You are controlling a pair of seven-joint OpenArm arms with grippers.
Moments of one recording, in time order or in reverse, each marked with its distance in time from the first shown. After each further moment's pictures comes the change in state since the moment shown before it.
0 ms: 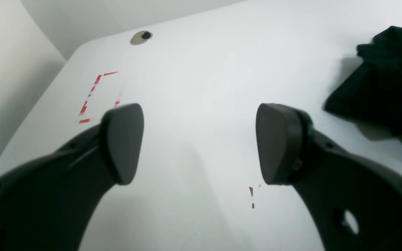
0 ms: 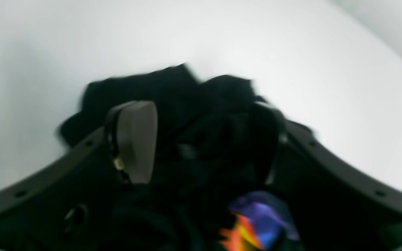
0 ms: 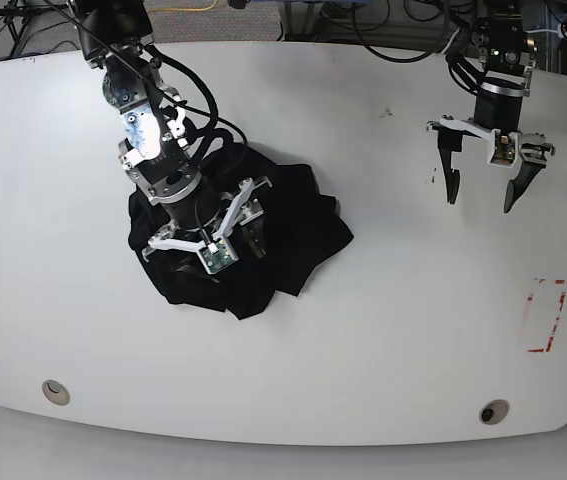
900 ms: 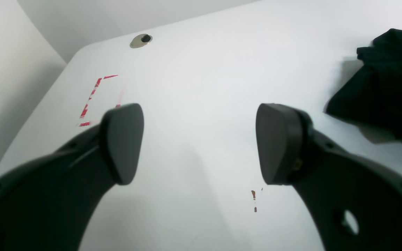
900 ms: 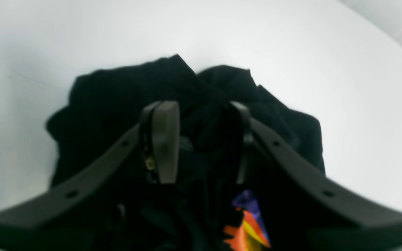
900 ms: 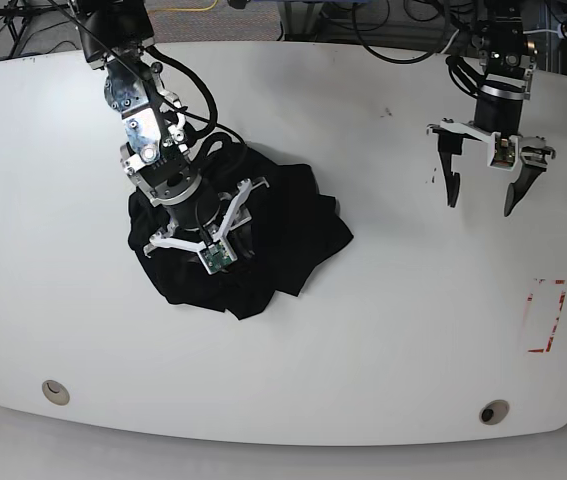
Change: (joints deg) left arm -0.7 -0.1 0.1 -0.1 0.2 -0.2 0.3; right arm 1.2 -0.6 0.2 -5.0 0.1 0.6 0.1
